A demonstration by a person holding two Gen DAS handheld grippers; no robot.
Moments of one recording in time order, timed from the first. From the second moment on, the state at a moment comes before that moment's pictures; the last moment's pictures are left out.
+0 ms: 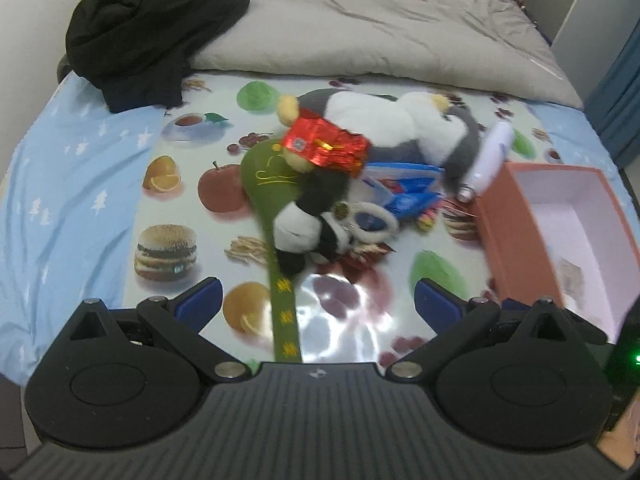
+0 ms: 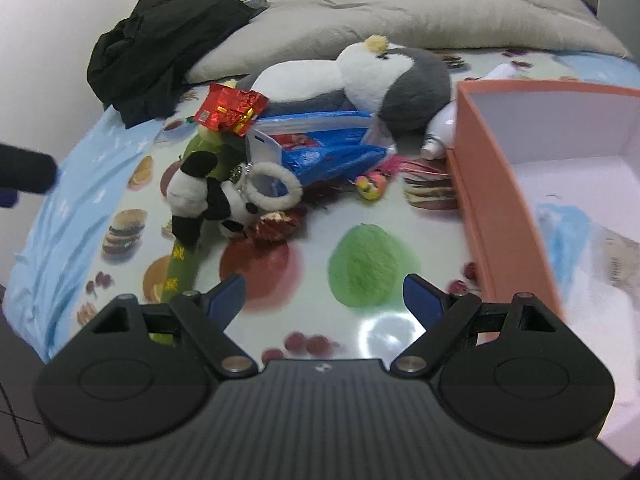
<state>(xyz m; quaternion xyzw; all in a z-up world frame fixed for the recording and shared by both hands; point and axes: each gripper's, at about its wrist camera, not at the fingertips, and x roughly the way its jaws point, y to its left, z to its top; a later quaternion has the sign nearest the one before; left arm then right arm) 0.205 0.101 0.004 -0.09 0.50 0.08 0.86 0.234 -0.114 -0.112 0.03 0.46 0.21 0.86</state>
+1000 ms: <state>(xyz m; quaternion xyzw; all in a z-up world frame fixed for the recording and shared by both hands) 0.294 0.166 -0.138 -0.10 0.49 -0.01 0.86 0.316 -0.020 -0.201 0.01 0.46 0.28 0.84</state>
